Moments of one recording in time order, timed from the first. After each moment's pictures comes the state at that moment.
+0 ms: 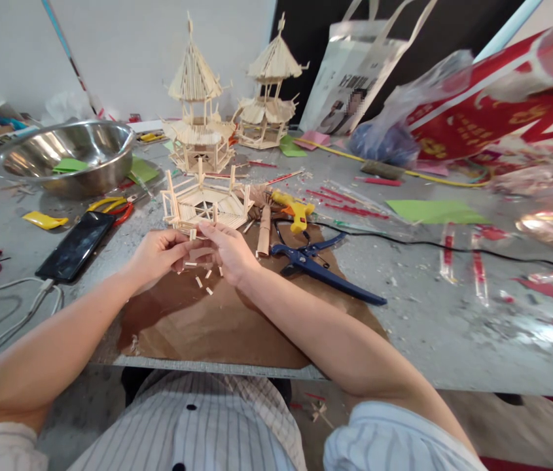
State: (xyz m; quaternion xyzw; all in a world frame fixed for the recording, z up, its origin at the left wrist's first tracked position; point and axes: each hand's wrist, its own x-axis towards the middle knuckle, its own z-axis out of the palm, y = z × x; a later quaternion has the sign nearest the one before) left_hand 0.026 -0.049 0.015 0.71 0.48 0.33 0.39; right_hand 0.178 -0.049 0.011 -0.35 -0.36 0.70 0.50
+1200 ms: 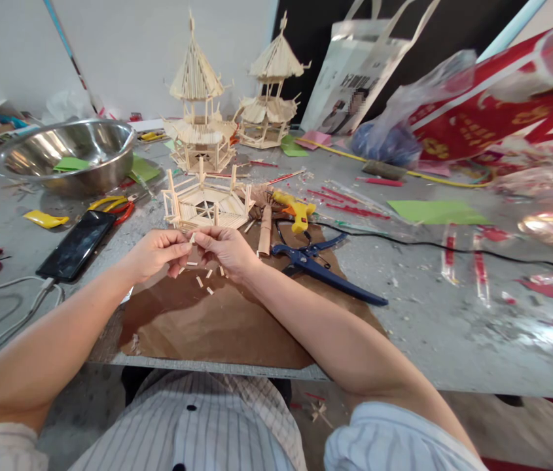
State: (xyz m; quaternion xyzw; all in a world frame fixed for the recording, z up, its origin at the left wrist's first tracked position) left_hand 0.021 -0.048 0.021 0.65 0.39 0.31 0.57; right_hand 0.182 -0.041 0.004 -0.32 -0.46 0.69 0.46
